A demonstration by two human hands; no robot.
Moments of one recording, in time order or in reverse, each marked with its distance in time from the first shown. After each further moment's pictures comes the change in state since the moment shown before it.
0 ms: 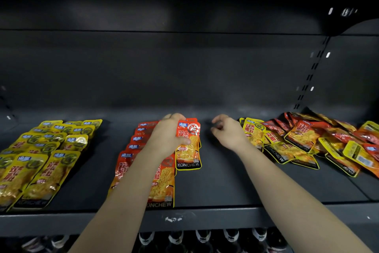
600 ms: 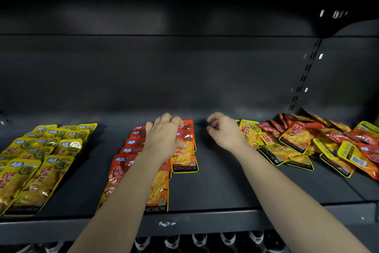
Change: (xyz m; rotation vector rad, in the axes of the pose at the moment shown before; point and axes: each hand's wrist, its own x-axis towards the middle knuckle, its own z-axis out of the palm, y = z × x) left_hand 0.006 0.007 0.005 0.393 0.050 0.080; right_hand 0.002 -0.003 -0.008 -0.041 0.043 -0.104
